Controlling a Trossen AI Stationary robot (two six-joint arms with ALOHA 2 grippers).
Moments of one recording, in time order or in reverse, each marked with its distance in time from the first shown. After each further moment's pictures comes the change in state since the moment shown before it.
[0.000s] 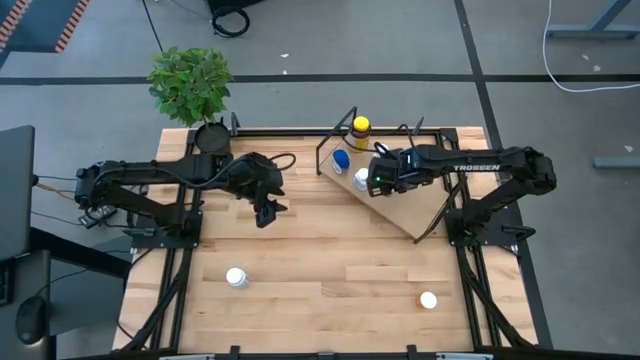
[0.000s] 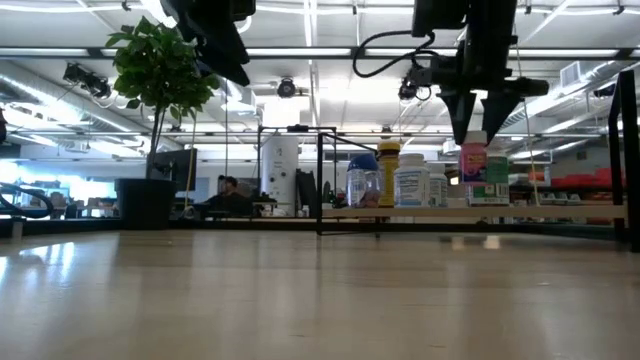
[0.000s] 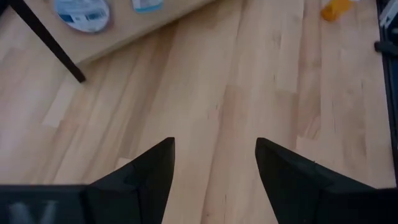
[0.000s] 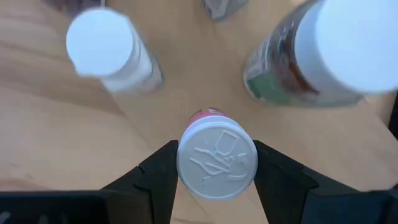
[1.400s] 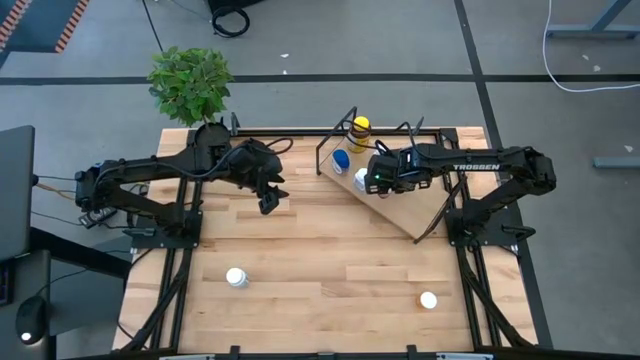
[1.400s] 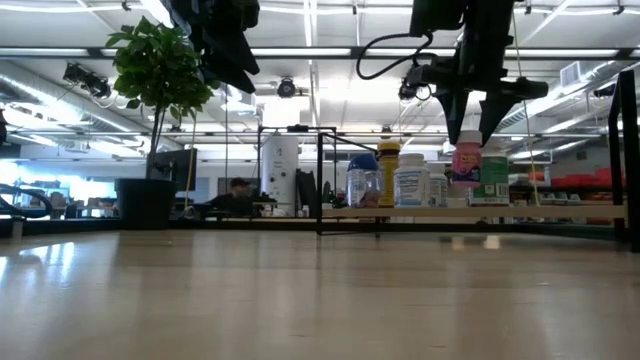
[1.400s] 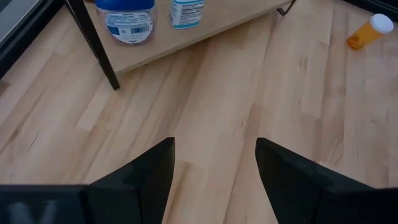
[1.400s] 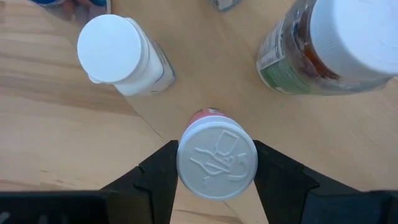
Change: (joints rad) left arm 0.108 0.002 0.000 0.032 0.000 0.003; right arm -0.017 0.001 0.000 0.038 -0.049 0.082
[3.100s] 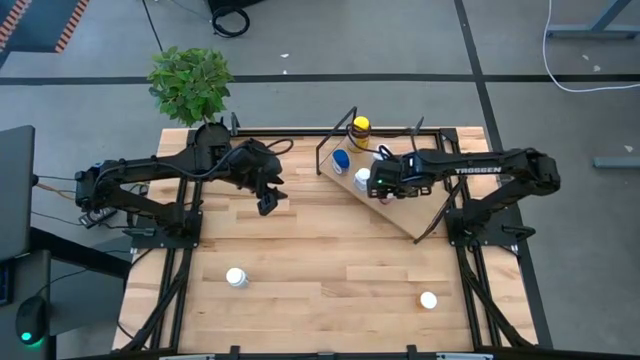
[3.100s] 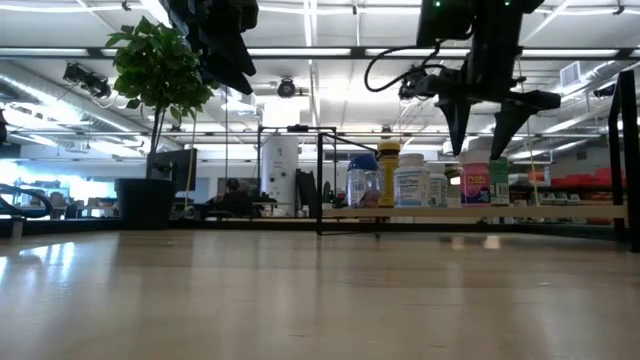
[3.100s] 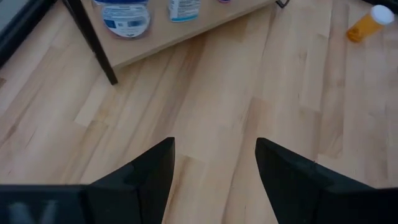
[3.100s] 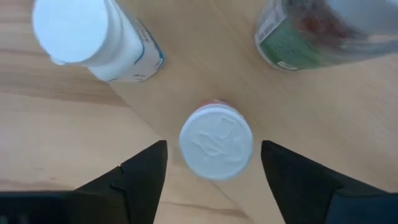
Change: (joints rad) left arm 0.001 0.000 0.000 -0.020 0.012 0.011; right arm 0.009 -0.028 -0.098 0.072 -0.043 0.064
